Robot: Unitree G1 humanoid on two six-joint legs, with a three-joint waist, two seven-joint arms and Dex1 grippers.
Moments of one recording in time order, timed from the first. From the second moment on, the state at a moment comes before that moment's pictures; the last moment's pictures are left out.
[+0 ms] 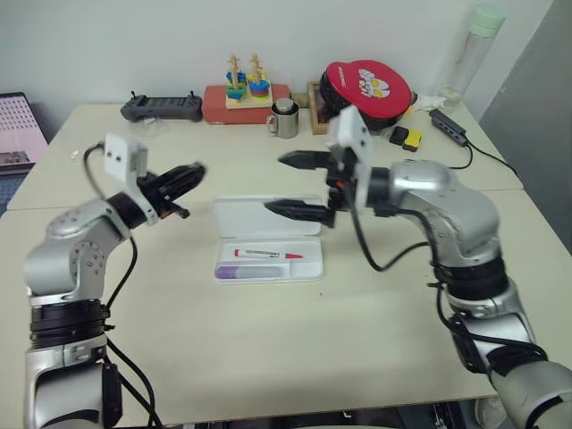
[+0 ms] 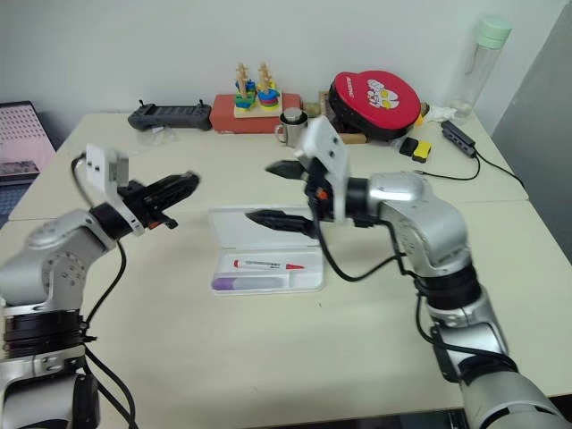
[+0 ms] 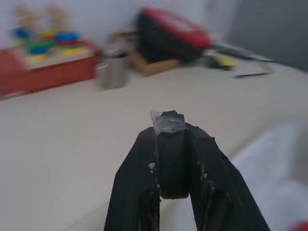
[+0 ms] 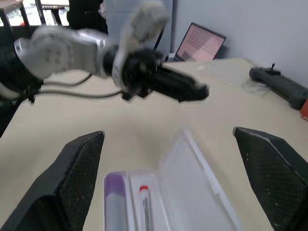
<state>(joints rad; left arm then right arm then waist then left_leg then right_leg) -0.50 0.71 0.22 -0.14 -0.63 0.68 -0.87 -0.78 -0.43 0.16 -0.23 0.45 0.76 0.94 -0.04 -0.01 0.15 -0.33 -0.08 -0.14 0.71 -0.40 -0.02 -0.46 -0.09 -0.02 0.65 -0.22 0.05</state>
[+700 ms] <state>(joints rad) -0.55 0.62 -0.31 0.00 -0.33 0.49 -1.13 -0.57 -0.63 0.20 -0.47 0.49 0.88 0.88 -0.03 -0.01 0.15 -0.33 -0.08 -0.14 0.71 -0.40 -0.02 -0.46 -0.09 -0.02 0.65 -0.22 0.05</state>
